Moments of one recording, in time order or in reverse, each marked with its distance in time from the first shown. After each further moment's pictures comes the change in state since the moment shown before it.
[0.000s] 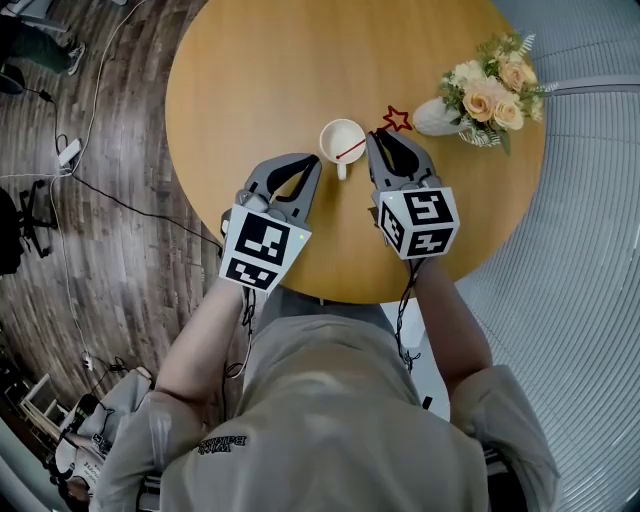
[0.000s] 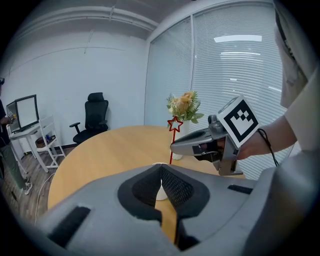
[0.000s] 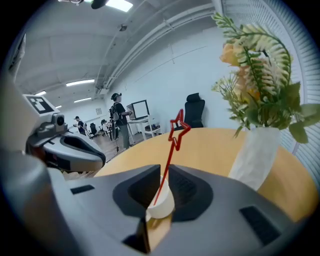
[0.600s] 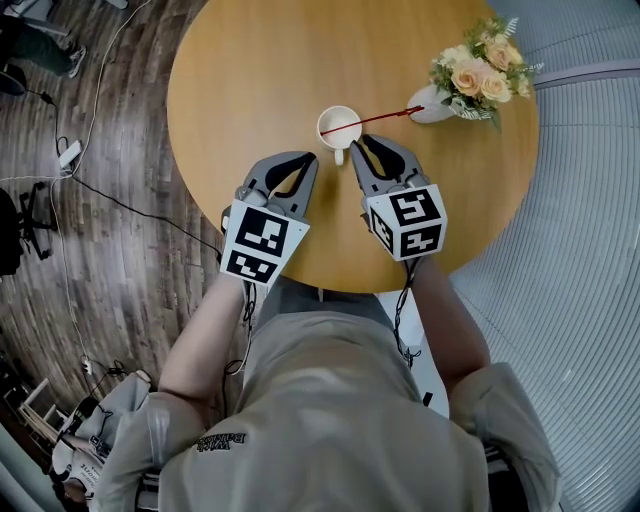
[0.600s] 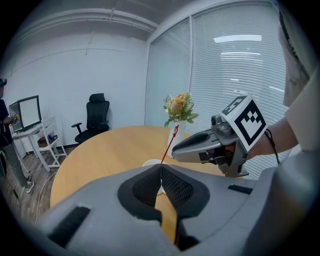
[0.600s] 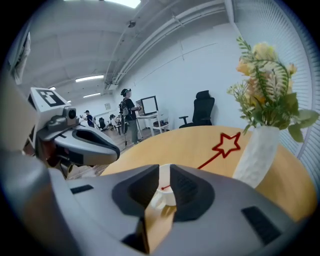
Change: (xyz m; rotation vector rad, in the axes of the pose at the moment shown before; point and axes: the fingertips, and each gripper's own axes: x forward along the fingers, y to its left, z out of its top) left arm -0.017 -0.017 -0.016 -0.004 -0.004 0.013; right arm -0.020 0.040 -0.025 -0.065 0.048 0.080
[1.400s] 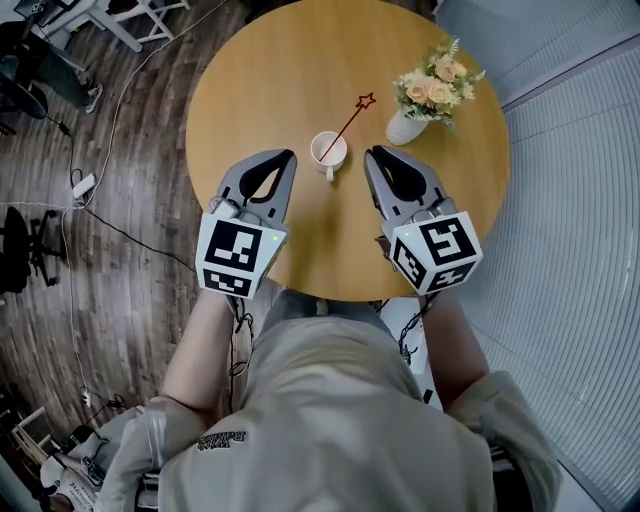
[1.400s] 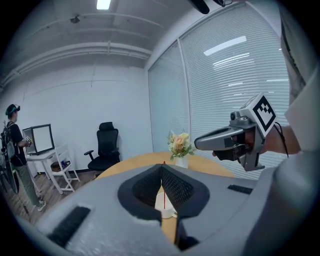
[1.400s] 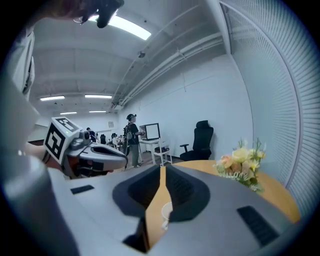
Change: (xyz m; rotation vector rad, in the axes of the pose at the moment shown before) left arm -0.107 -0.001 0.093 0.104 -0.221 0.132; right arm -0.129 0.044 0.113 -0.038 -0.295 -0.018
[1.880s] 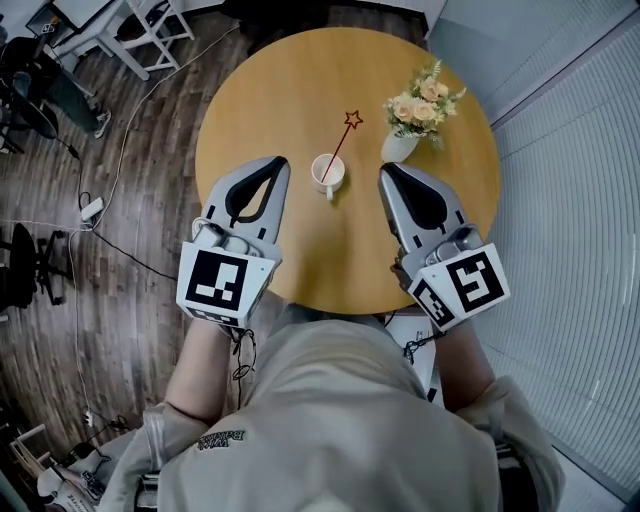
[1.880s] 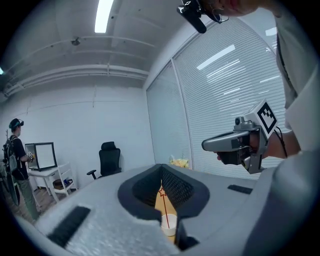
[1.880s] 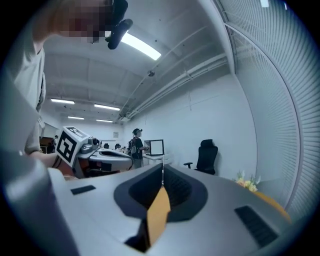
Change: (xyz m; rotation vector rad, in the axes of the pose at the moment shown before) left arm -0.054 -0.008 0.089 0.073 -0.194 0.035; right arm -0.065 0.028 0.085 -0.084 -0.194 0.040
